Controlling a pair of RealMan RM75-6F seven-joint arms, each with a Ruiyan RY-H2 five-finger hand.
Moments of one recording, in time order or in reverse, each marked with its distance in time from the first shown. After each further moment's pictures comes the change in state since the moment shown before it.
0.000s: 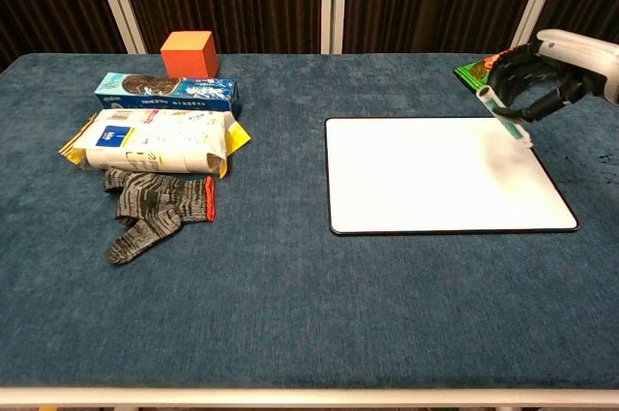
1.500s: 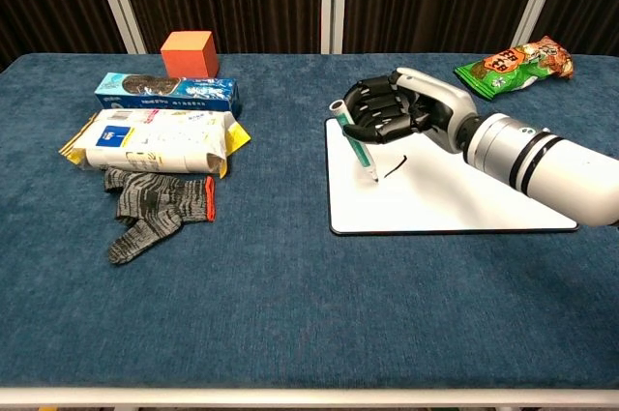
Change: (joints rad) left arm 0.022 -0.005 0.011 0.034 0.009 0.004 -0.084; right arm 0.166 -0.346 -0.061 0.266 -0.121 0.048 0.569
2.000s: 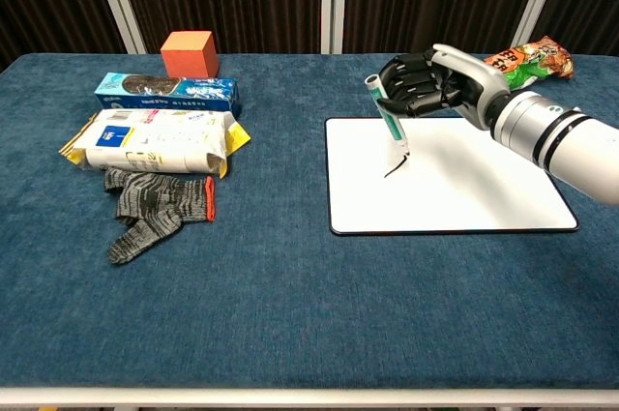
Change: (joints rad) left arm -0.002 -0.005 0.001 0.005 0.003 -0.006 -0.005; right arm -0.009 0.010 0.044 0.060 0.074 -0.020 -0.066
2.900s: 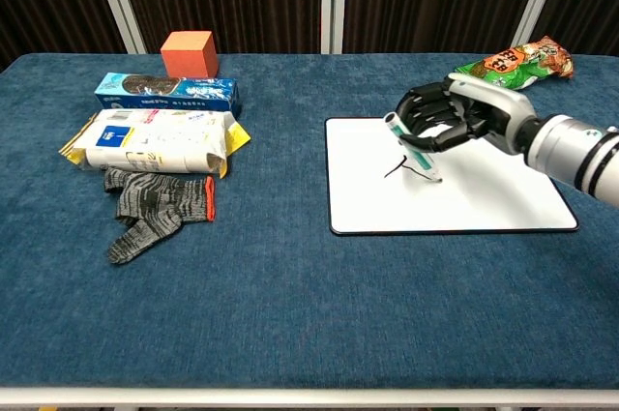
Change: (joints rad) left arm 0.000 -0.011 0.000 0.015 0.008 0.001 -0.012; right arm -0.064 0.111 -0.117 -0.098 -0.078 0.041 0.001
